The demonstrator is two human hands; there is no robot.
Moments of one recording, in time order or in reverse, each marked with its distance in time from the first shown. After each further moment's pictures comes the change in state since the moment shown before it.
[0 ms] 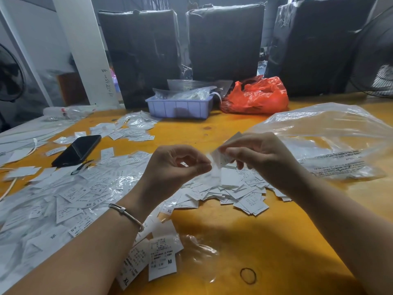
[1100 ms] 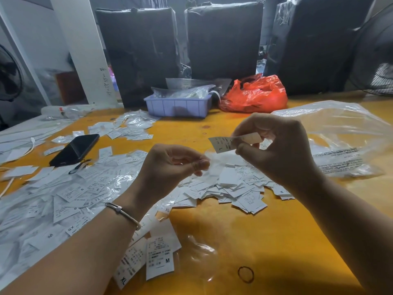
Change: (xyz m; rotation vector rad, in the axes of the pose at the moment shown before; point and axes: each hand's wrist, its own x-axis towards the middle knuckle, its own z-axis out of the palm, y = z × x) left_hand -0.001 -0.002 -0.002 0.023 -0.017 0.001; right_hand -0.004 -0.016 -0.007 -0.232 0.262 -0.287
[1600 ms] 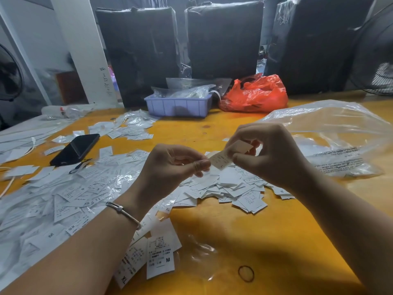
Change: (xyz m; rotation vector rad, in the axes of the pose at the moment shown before) left_hand 0.000 0.001 0.001 -0.033 -0.035 -0.018; right_hand 0.002 0.009 0.003 -0.009 -0.202 0.053
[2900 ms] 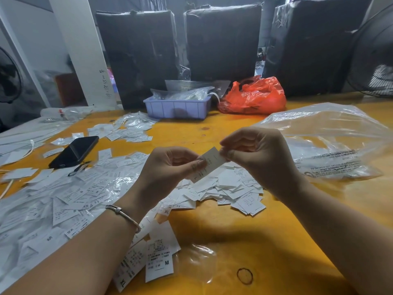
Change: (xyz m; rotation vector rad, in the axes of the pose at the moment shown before) left_hand 0.002 -0.004 0.001 -0.105 0.050 -0.171; right_hand -0.005 -0.001 0.017 0.346 0.149 0.268
